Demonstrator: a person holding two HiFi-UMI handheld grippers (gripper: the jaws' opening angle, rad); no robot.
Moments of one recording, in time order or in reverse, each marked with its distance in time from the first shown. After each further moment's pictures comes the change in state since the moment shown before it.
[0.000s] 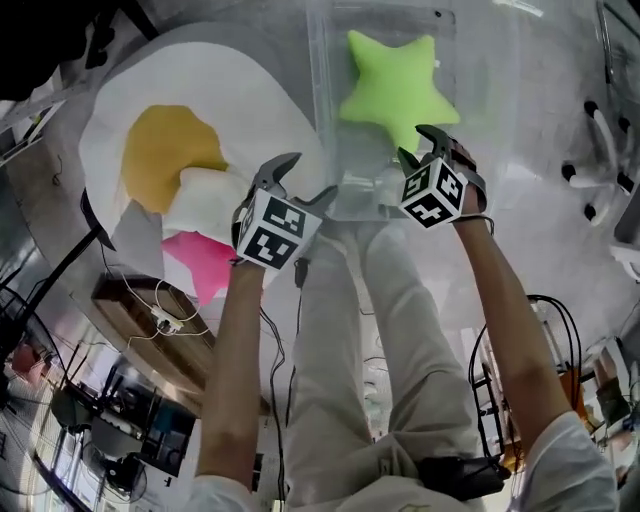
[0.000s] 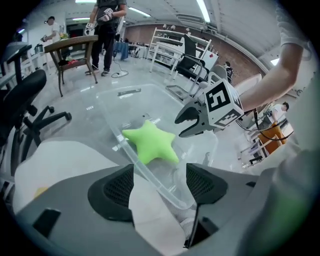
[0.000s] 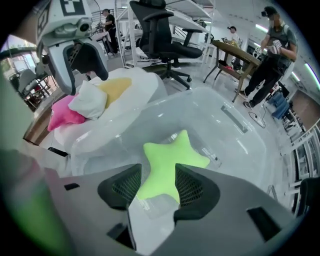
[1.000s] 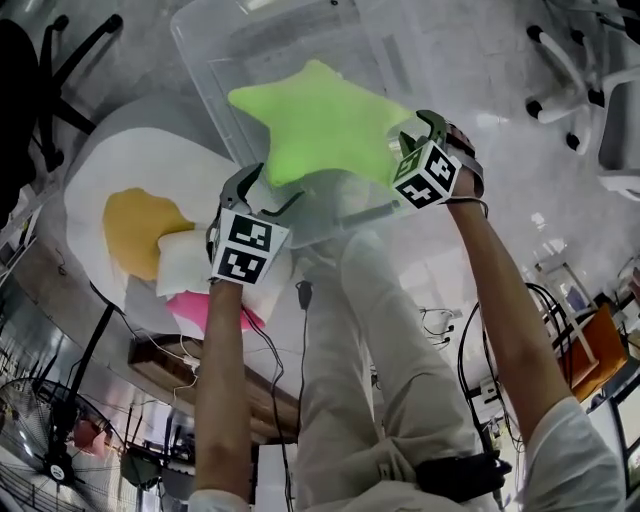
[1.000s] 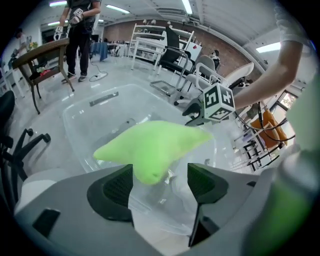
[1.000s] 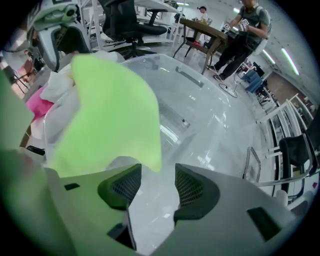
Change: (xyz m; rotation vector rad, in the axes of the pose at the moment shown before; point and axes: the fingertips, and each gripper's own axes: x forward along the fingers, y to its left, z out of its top) left arm 0.063 -0.028 0.081 0.171 0.040 -0.083; right arm -0.018 -0.103 -0.149 0.212 0.183 -0.183
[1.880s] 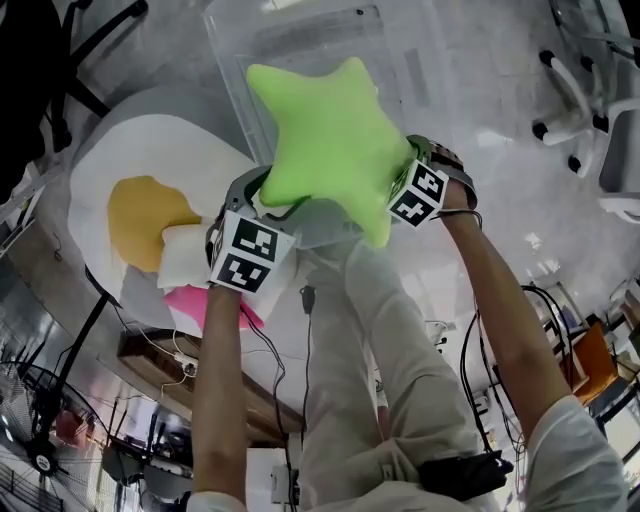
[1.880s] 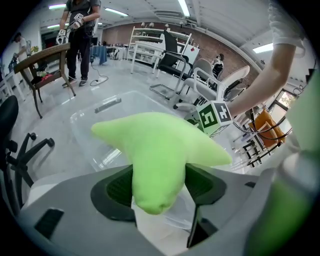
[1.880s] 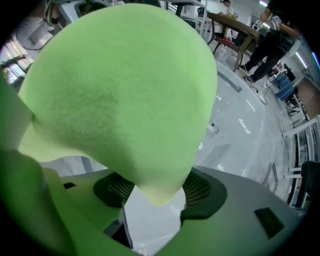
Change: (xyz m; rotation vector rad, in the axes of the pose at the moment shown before) left arm -0.040 0.008 -0.001 0.010 -0.008 0.019; right arm 0.002 0.076 0.018 -0.182 0.054 0.218
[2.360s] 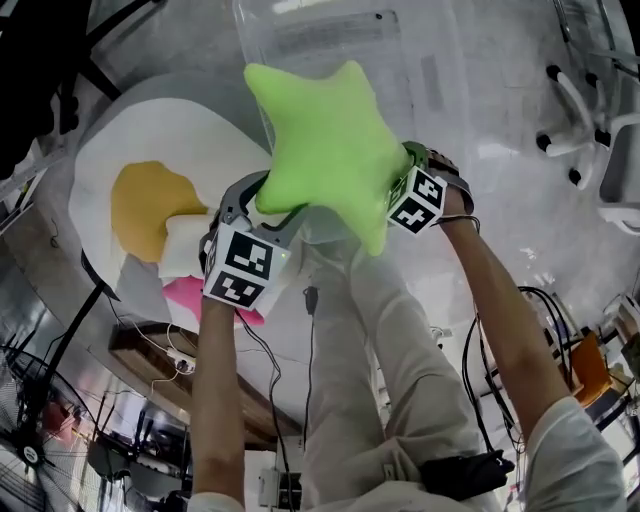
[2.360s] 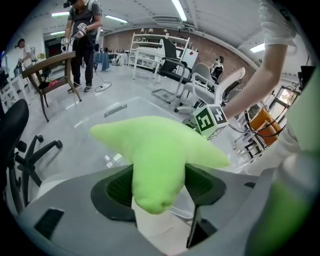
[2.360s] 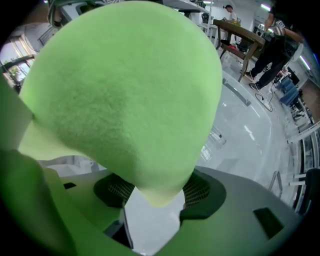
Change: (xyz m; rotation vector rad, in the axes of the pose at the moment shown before) left arm -0.047 0.002 -0.018 0.020 -0.060 0.030; right arm -0.012 0.034 0.040 -0.036 -0.063 0.043
